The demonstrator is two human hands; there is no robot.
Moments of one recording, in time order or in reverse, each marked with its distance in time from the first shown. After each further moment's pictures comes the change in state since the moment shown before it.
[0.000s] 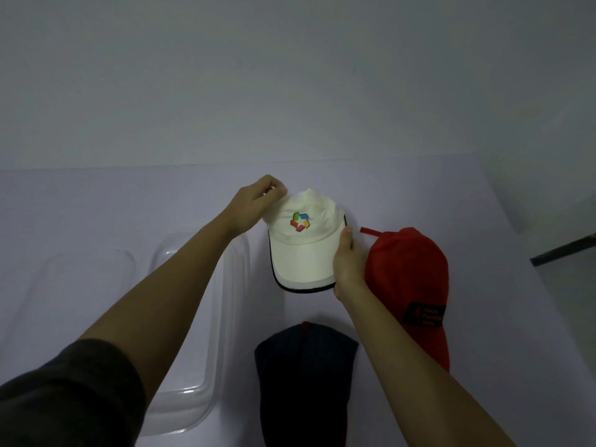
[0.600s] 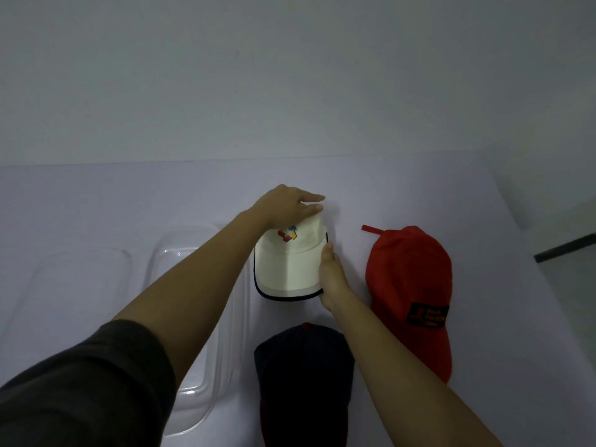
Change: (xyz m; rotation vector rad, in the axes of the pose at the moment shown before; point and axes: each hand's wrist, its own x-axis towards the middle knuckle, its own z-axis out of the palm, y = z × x) left_hand 0.035 0.013 0.038 0.496 -0.234 0.014; right_hand 0.016 0.044 0.018 -0.049 -0.239 0.247
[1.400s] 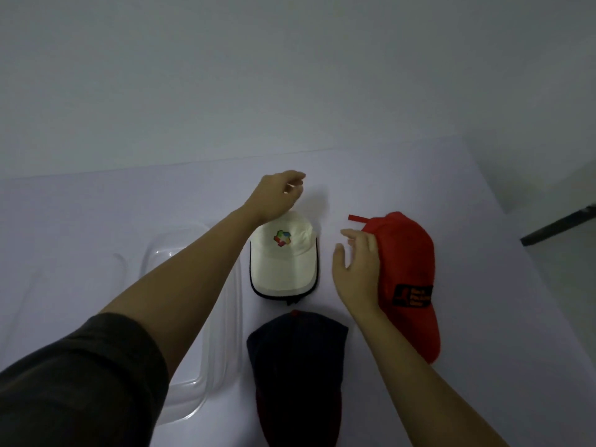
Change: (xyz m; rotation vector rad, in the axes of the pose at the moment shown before) left_hand -0.005 0.020 0.006 -0.217 0.223 0.040; right_hand -0.058 -0.006 -0.059 -0.462 0.454 -0.951
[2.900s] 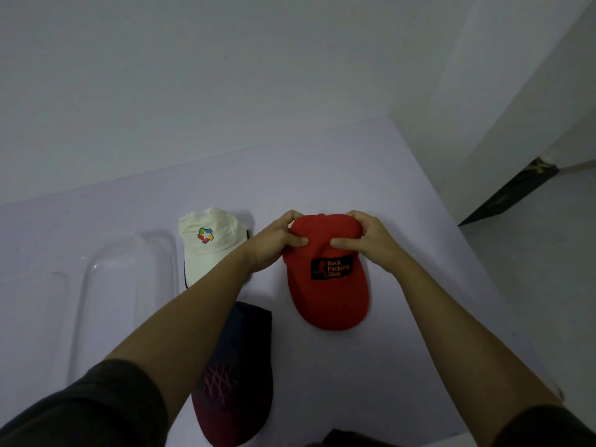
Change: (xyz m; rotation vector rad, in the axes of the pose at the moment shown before) left_hand -0.041 0.102 0.140 -0.815 -0.458 -0.282; right_hand 0.063 0.109 -0.165 0.447 -0.624 0.271
